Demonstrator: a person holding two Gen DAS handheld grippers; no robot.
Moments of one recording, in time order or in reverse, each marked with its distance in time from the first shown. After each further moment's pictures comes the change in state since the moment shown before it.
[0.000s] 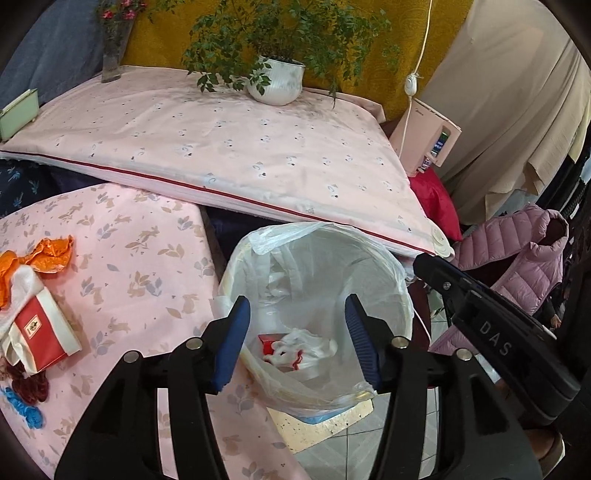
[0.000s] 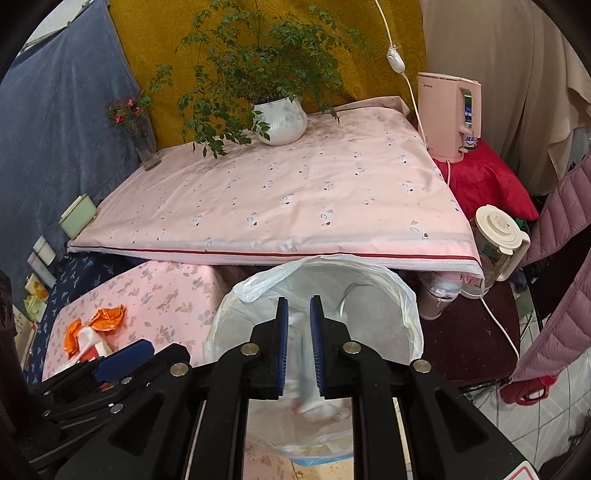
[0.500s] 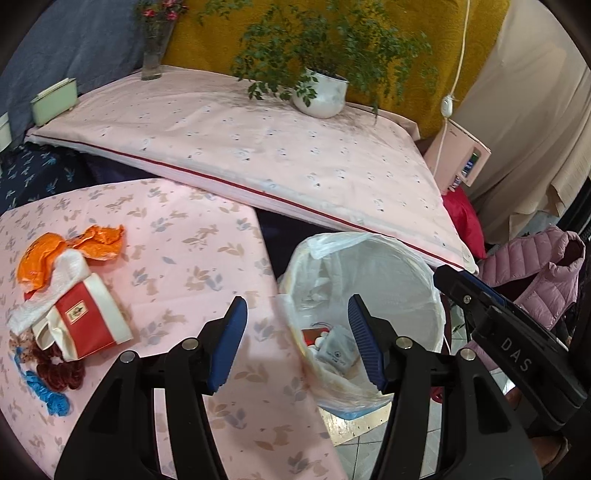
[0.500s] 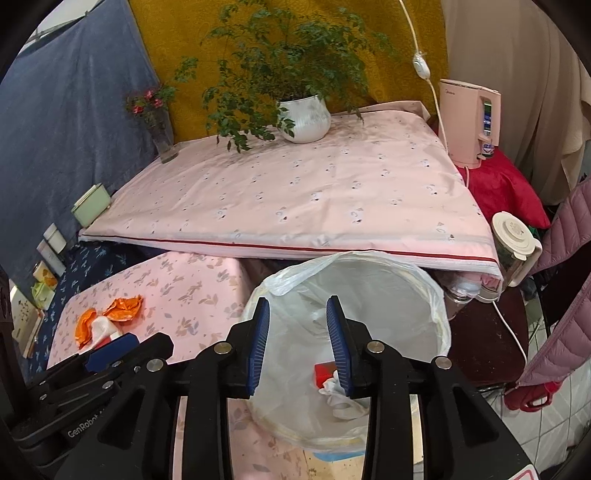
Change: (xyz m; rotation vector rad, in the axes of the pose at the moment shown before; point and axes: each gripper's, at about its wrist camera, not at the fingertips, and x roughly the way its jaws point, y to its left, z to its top) left arm -0.030 0.047 -0.007 -0.077 -0.042 0.099; right arm -0.002 0.038 -0.011 -0.055 0.010 0.045
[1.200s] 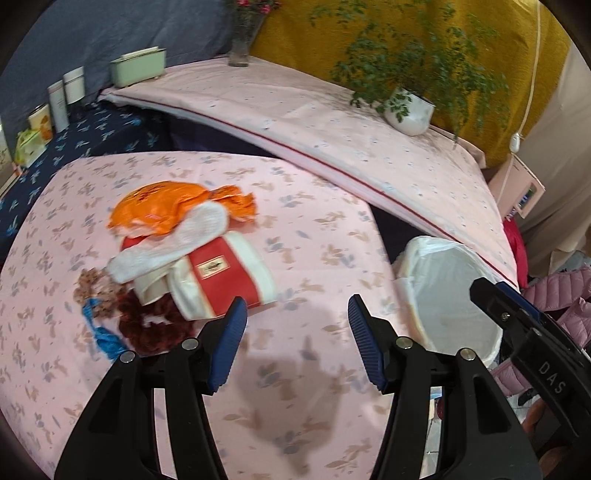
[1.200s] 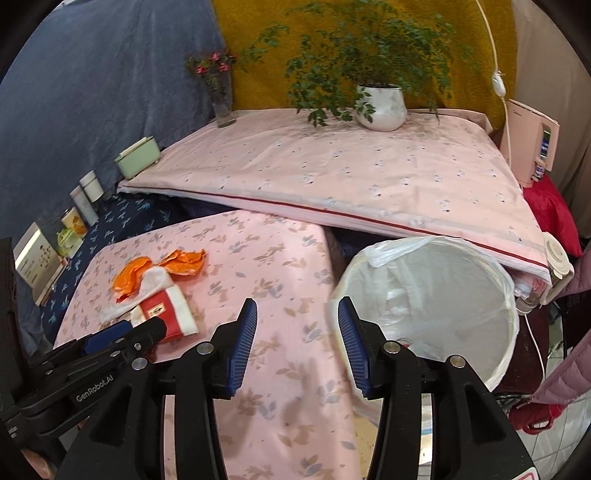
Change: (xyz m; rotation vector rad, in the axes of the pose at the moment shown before) left arm -0.048 0.115 -0.038 -0.163 -0.022 0.181; right arm -0.002 0.106 -0.039 -0.167 0.058 0.103
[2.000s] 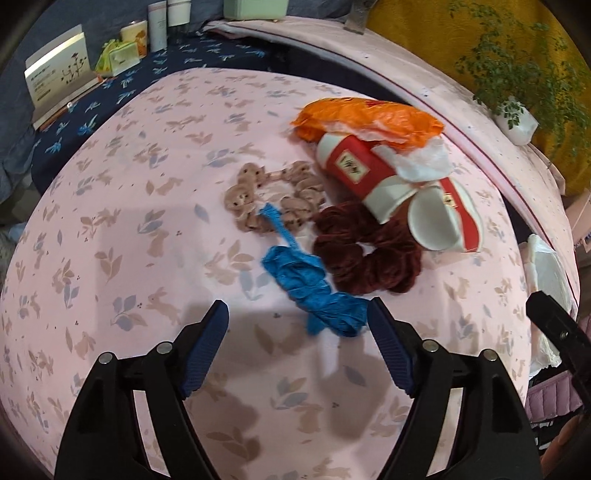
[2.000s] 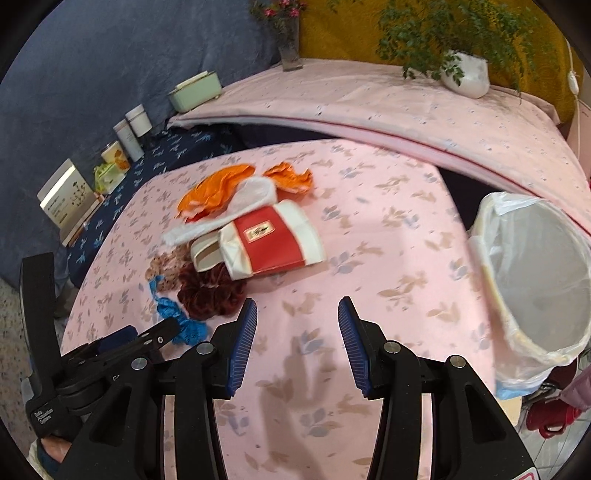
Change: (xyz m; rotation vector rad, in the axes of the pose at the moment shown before) left arm 0.012 0.158 -0.062 -0.222 0.117 0.204; right arm 0.049 0.122 -0.059 -0.101 0.176 0.136
